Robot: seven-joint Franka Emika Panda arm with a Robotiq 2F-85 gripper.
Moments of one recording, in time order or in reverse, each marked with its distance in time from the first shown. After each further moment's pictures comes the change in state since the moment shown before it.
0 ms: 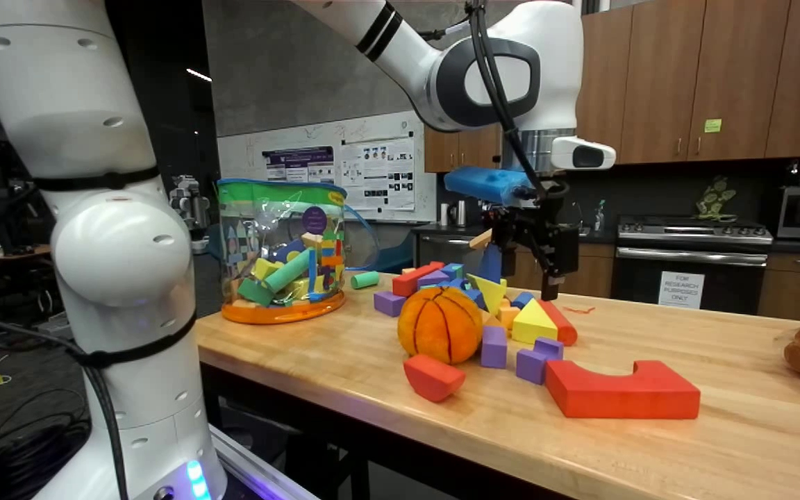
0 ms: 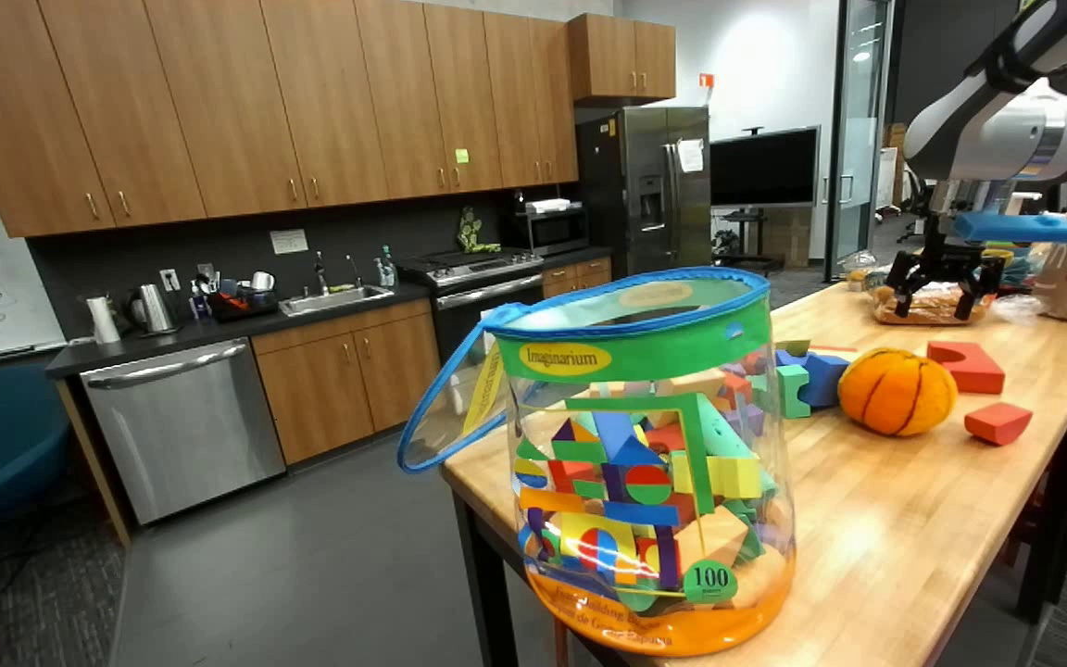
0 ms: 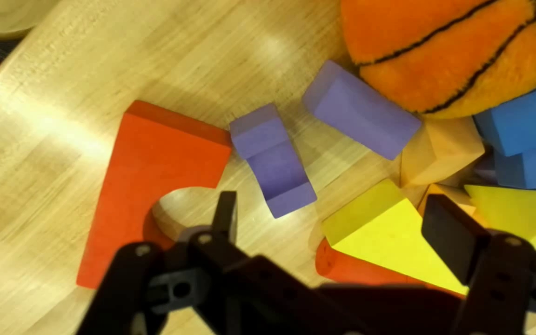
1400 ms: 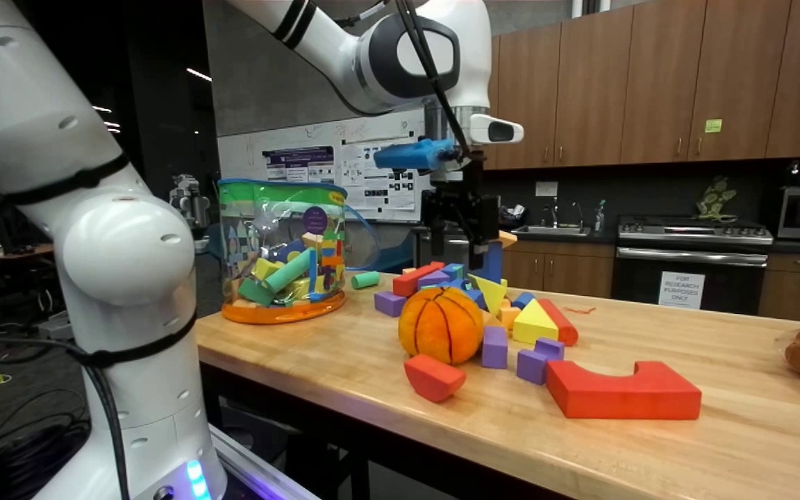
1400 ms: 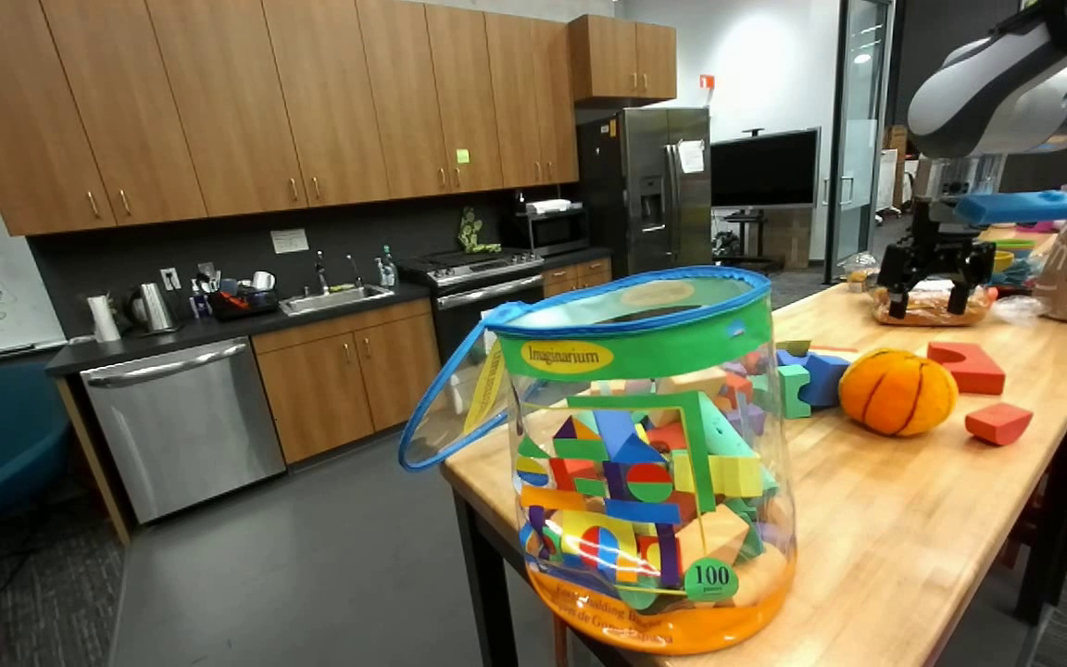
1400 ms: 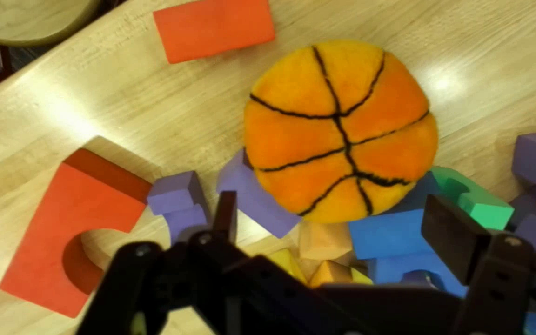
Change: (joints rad) arm 0.049 -0.288 0.113 -0.172 -0.178 -0.139 0.097
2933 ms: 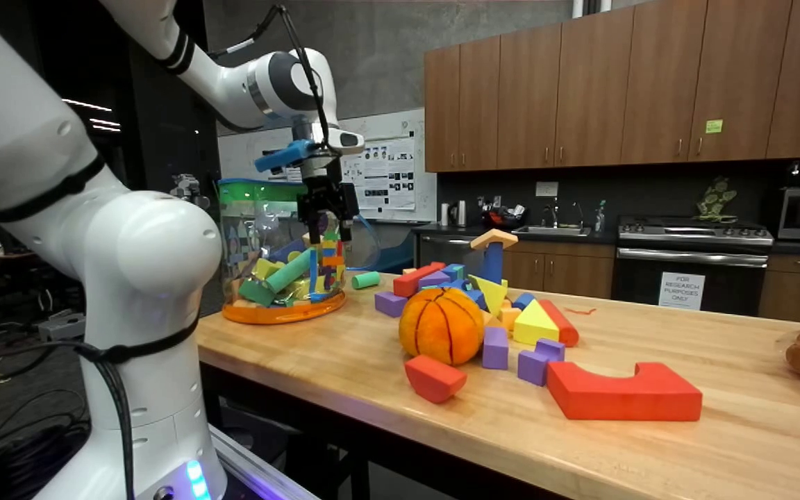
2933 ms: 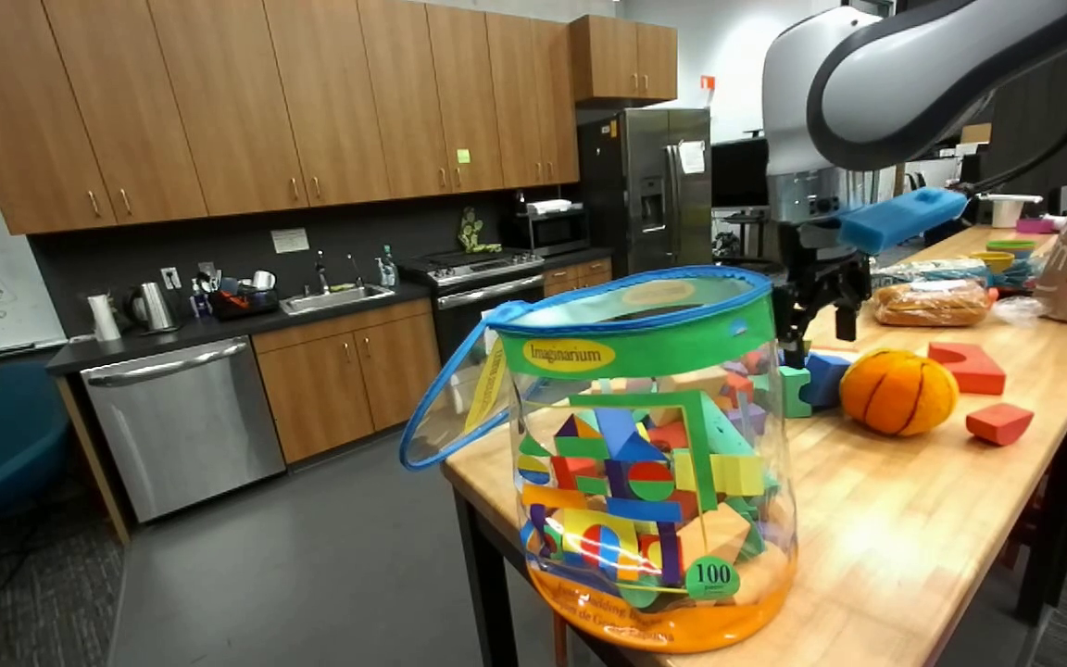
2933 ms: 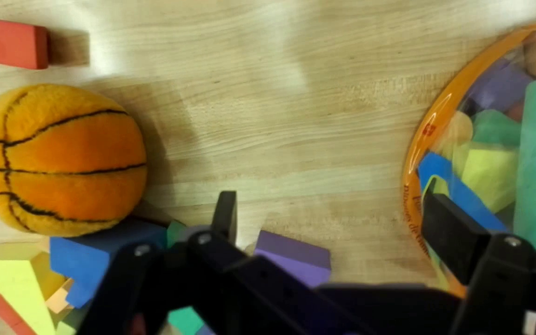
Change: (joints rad) arm 0.299 -0.167 0.468 -0.102 0.052 -0.164 0.315
